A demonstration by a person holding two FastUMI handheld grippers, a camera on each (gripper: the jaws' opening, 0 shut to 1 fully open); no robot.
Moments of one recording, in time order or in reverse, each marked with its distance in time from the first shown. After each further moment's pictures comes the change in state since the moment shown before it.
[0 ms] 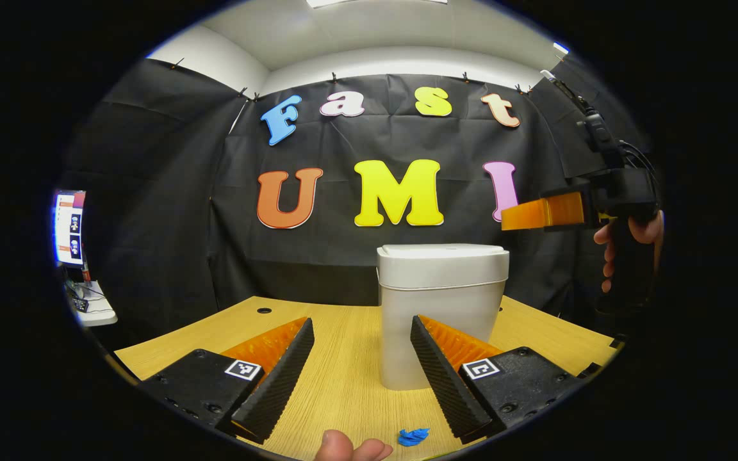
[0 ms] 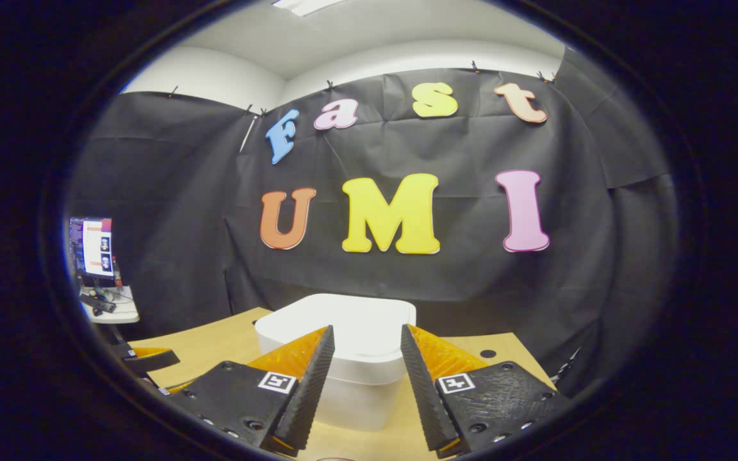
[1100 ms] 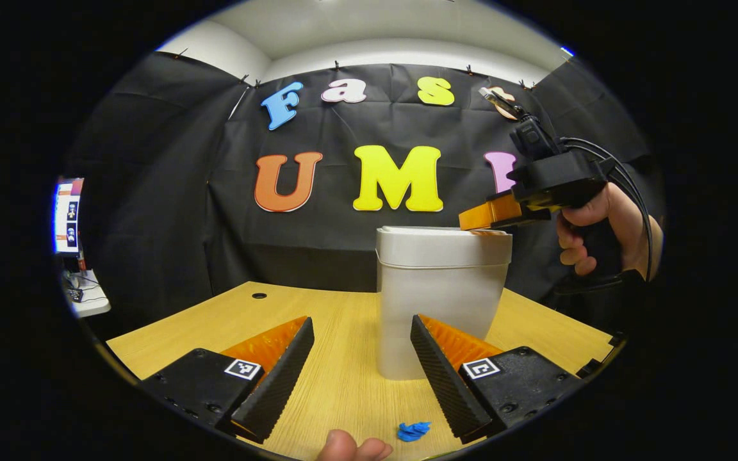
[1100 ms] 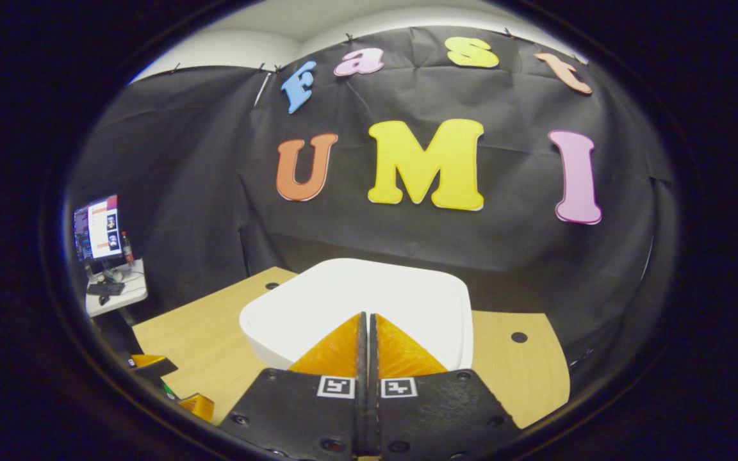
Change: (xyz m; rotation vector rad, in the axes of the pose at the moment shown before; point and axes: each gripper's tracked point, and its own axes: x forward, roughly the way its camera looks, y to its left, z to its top) left arm 0.003 -0.008 -0.026 -0.015 0.049 -0.026; right arm 0.077 0.020 -0.035 -0.030 0.219 0.073
